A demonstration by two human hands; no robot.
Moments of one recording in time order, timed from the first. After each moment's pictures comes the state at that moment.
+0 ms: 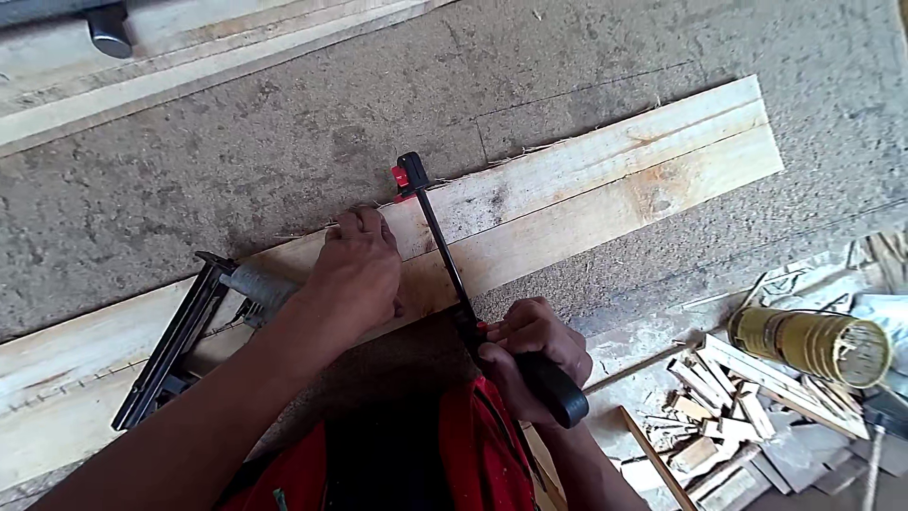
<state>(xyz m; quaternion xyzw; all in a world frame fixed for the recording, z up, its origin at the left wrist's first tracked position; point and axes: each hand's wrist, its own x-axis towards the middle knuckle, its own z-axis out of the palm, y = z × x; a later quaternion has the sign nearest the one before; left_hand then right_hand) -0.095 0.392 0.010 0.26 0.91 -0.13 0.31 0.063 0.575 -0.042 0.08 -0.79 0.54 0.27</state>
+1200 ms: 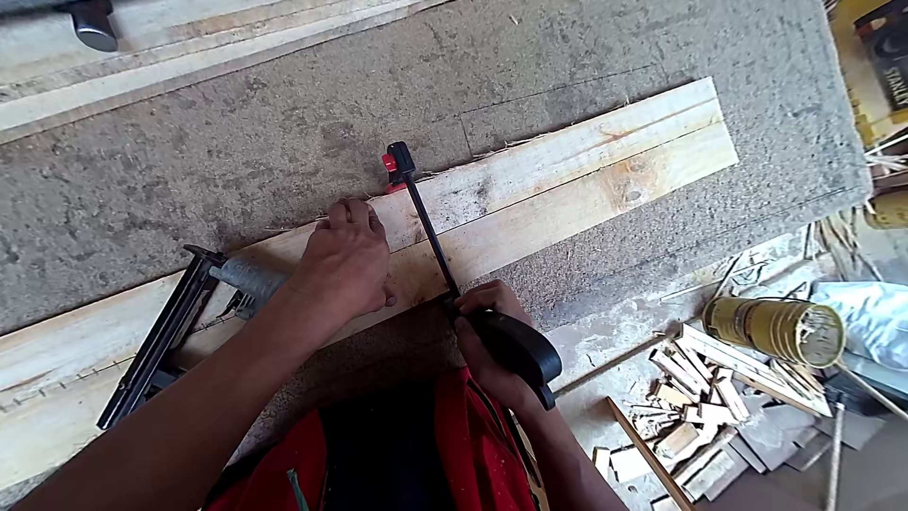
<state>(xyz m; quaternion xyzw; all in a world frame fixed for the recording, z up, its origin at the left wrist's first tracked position) -0.092 0.386 0.008 0.26 0.91 -0.12 0.29 0.079 0.557 -0.045 -0.03 -0.83 0.54 0.12</state>
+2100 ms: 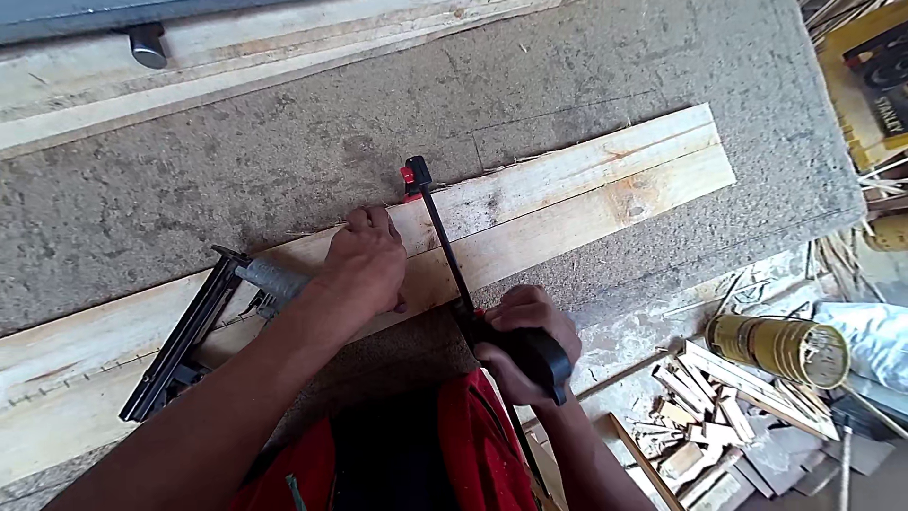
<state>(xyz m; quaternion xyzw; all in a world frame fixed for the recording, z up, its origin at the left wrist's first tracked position) -0.092 0.387 0.011 0.26 0.91 -0.14 0.30 0.067 0.571 -0.035 0.10 -0.81 0.52 0.25</state>
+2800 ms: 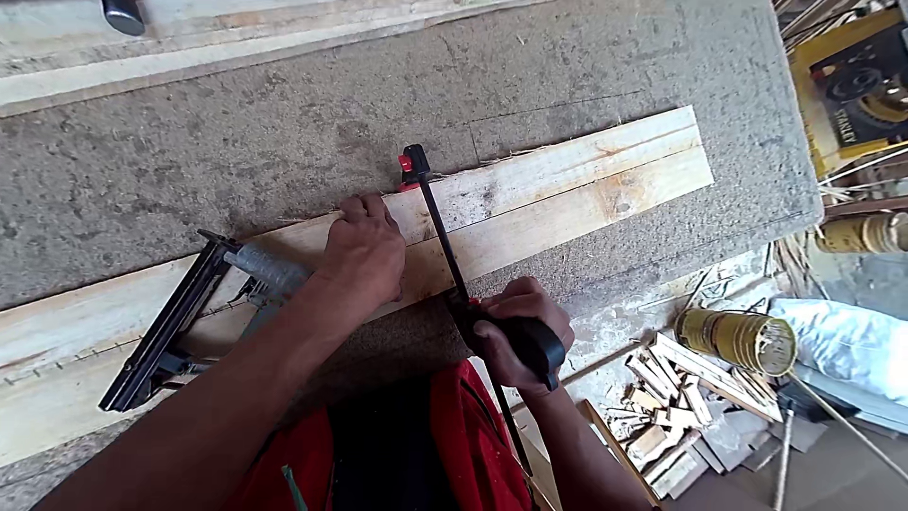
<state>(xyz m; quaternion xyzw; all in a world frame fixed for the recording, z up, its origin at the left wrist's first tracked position) -0.089 0.391 0.010 0.23 0.92 -0.12 0.30 0.065 0.569 -0.035 0.09 -0.82 0.50 0.27</state>
